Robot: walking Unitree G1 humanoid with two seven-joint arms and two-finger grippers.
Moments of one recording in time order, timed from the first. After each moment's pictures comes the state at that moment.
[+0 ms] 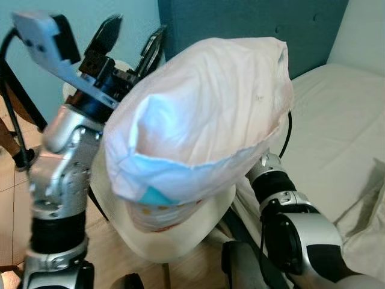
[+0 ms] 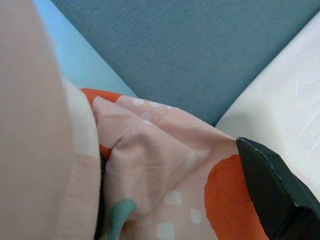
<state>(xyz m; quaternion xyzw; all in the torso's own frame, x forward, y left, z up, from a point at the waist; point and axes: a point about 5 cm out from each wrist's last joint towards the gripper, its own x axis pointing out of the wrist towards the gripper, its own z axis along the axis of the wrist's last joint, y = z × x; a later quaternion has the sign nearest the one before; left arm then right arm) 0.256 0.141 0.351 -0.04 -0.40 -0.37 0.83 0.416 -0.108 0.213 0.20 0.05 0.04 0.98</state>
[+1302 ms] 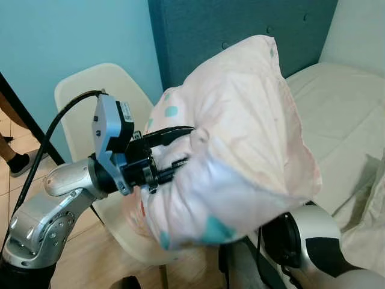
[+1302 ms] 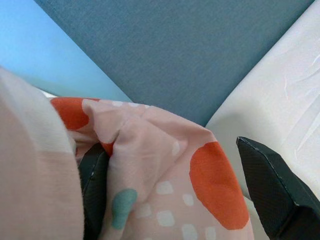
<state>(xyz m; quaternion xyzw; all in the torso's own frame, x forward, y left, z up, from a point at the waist) 0.246 0.125 0.282 0.06 -0.21 -0.52 0.83 0.418 -0.102 0.210 0.20 0.06 0.05 0.98</state>
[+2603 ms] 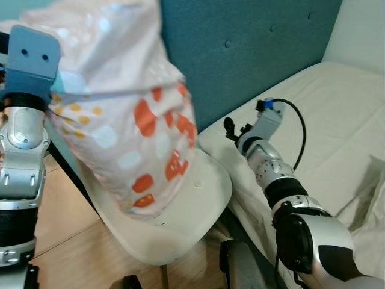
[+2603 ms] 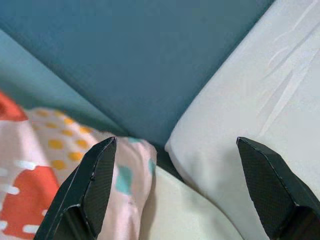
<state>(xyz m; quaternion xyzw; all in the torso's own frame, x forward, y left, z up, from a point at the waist) 0.302 0.246 0.341 0.35 -0.32 0.27 0.84 0.413 -0.153 0.195 0.21 0.04 0.01 0.98</state>
